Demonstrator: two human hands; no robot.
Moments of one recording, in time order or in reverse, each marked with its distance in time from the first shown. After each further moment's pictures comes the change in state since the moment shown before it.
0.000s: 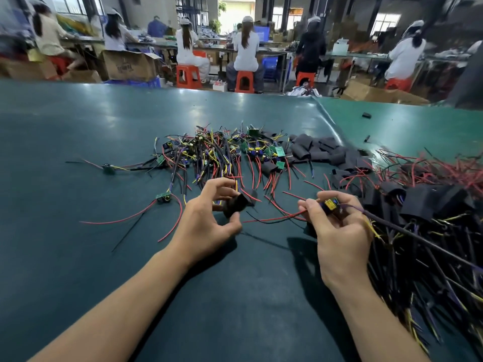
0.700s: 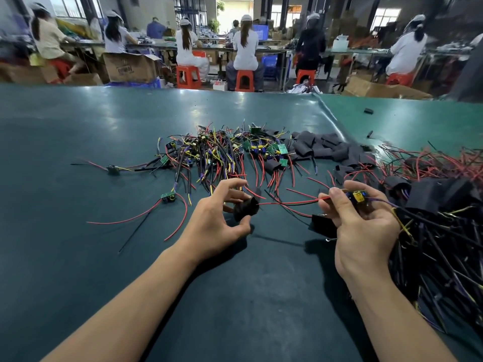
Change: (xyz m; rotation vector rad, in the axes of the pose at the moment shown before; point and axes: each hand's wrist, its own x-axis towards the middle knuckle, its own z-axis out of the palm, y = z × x) left_hand 0.001 0.003 -0.001 0.007 -0.129 0.011; right_hand 0.006 -0.012 -0.005 0.189 0.117 -0.006
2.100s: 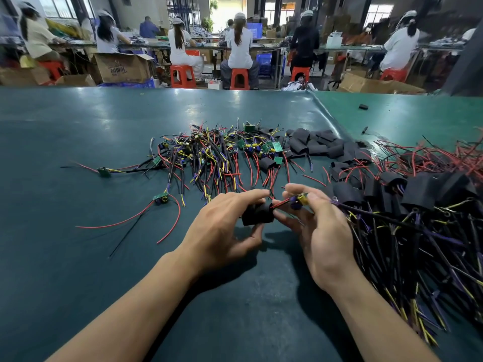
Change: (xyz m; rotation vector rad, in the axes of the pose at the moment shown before) left_hand -0.003 0.026 0.008 0.272 -0.005 0.390; right_hand -0.022 0.003 0.021 -0.012 -0.266 0.332
